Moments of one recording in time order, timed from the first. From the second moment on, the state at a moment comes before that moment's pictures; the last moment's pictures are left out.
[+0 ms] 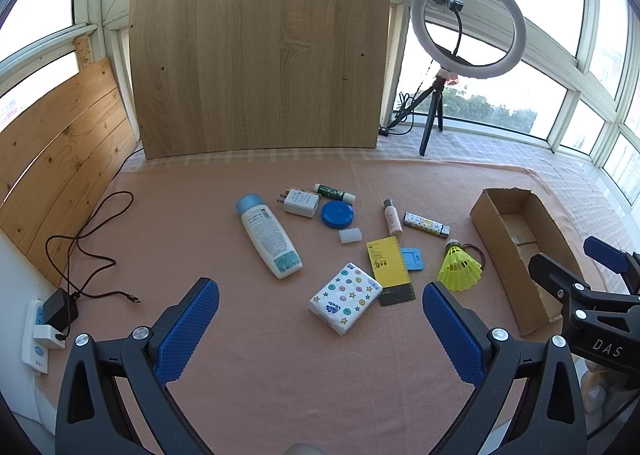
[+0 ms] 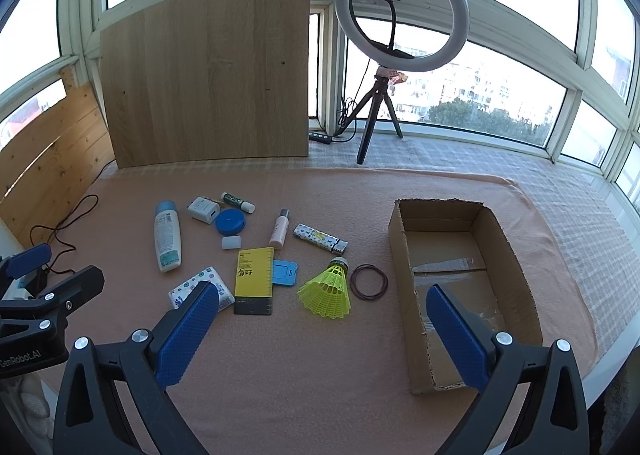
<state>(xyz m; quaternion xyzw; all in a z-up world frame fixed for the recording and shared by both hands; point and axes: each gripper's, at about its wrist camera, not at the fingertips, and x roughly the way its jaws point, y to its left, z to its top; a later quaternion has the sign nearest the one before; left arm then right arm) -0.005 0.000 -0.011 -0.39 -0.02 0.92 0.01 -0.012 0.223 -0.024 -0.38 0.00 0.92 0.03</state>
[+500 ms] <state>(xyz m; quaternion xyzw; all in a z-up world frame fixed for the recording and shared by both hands) -0.007 -0.001 -0.010 -0.39 -0.02 0.92 0.02 -0.012 0.223 -0.024 -0.39 0.00 0.92 0.03</state>
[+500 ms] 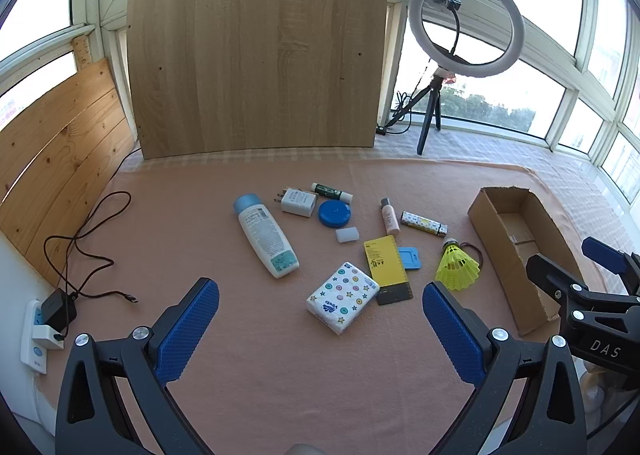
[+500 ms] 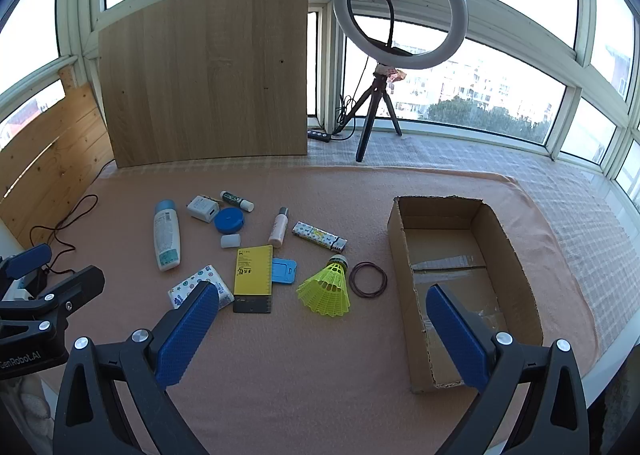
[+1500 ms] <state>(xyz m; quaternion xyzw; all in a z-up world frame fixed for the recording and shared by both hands) -0.018 0.002 -0.030 -0.40 -0.01 0.91 0.02 -0.023 0.232 -0.040 -0.41 0.03 0.91 0.02</state>
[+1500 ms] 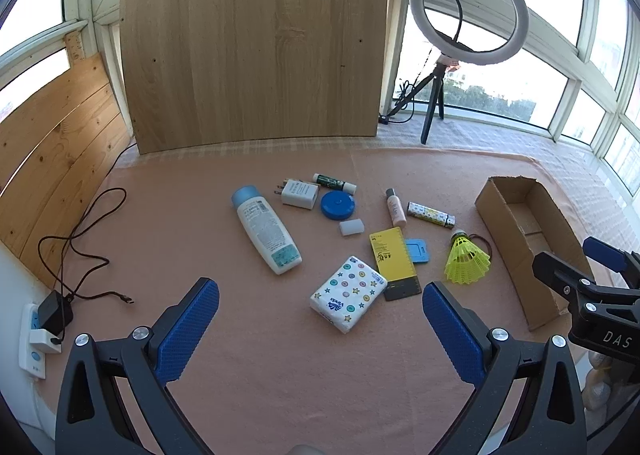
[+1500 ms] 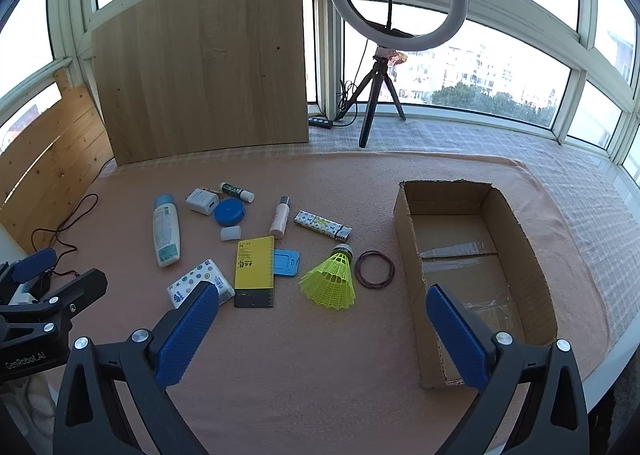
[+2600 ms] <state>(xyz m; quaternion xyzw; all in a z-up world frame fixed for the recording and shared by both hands) -0.172 0.023 -0.150 -0.55 -0.01 0.83 0.10 -0.040 0.242 -0.091 -0.48 0.09 0.87 -0.01</state>
